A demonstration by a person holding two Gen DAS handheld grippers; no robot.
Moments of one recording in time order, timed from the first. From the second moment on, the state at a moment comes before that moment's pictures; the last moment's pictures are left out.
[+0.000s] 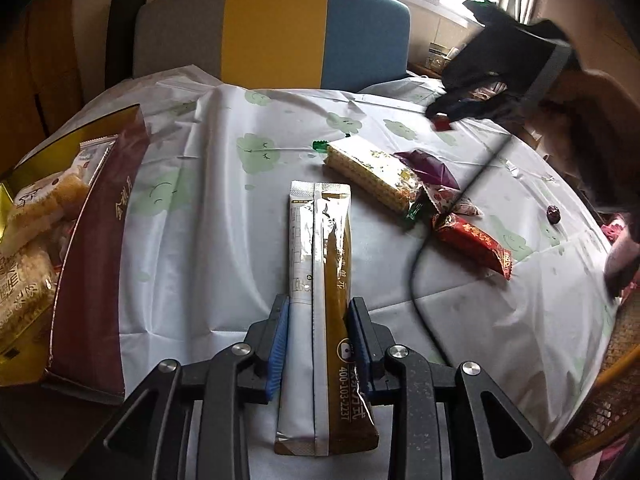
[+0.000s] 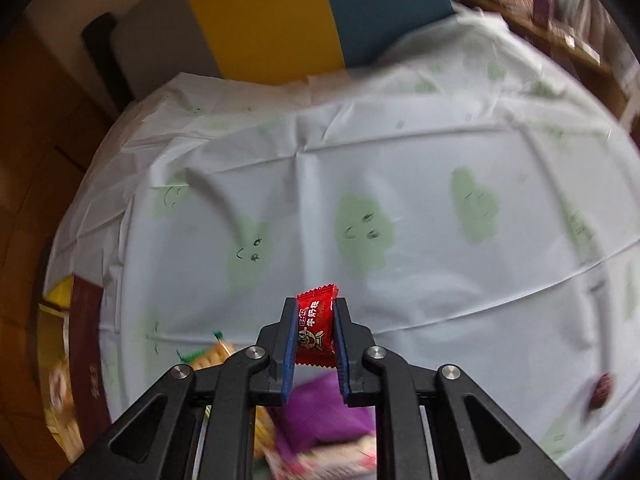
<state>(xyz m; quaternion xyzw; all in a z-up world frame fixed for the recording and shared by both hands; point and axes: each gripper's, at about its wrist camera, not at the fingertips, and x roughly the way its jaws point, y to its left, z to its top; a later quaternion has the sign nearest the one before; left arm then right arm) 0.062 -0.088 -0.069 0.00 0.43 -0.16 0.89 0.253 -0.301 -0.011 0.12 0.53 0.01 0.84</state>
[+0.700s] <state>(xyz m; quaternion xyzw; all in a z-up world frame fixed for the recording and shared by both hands) 0.086 -0.078 -0.059 -0.05 0.49 -0.20 0.85 0.198 -0.368 -0.062 0.12 0.62 0.00 0.78</state>
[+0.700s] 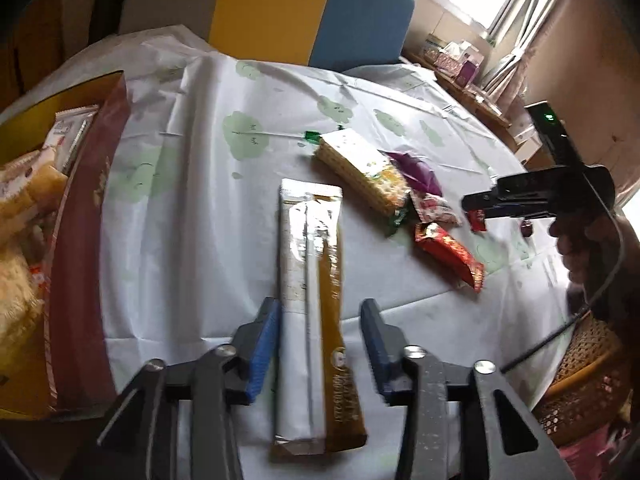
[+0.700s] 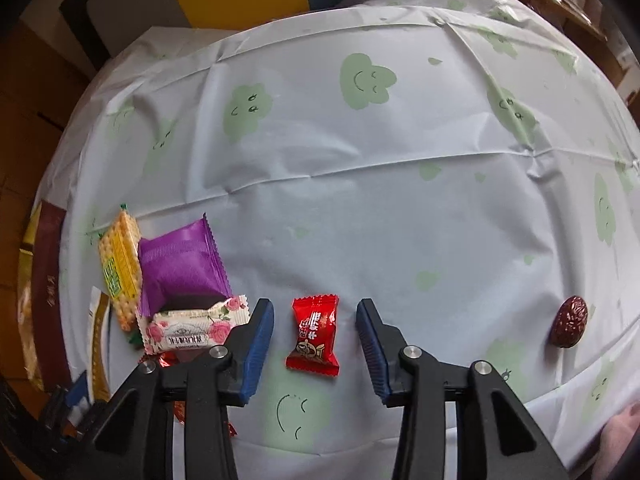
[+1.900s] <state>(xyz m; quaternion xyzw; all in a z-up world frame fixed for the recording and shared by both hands) 0.089 0.103 0.035 -0.13 0.39 0.03 0.91 0.191 -0.344 -0.071 -0.04 0.61 0.00 0.79</state>
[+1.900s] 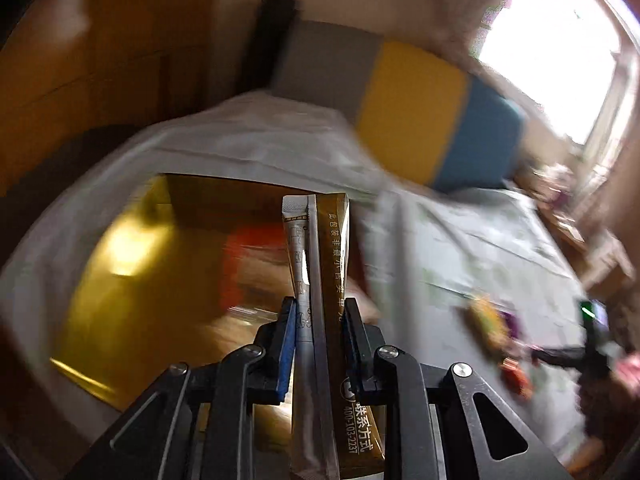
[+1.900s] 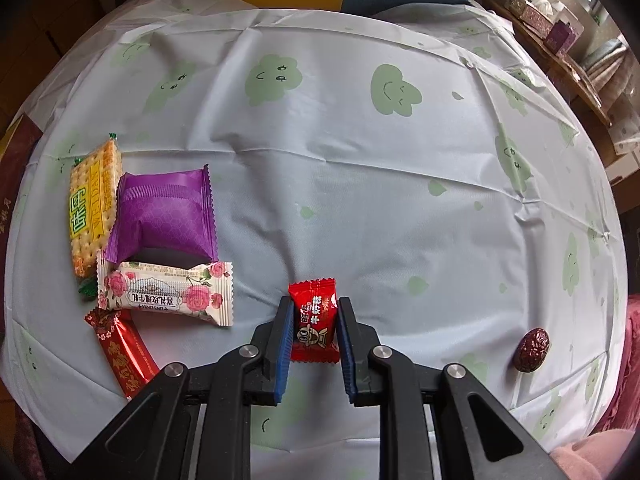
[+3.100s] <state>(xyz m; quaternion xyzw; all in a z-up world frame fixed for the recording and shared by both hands) 0.071 0.139 0.015 -0.11 0.39 0.09 0.91 0.185 -0.332 -0.071 -0.09 0.60 0.00 0.80</state>
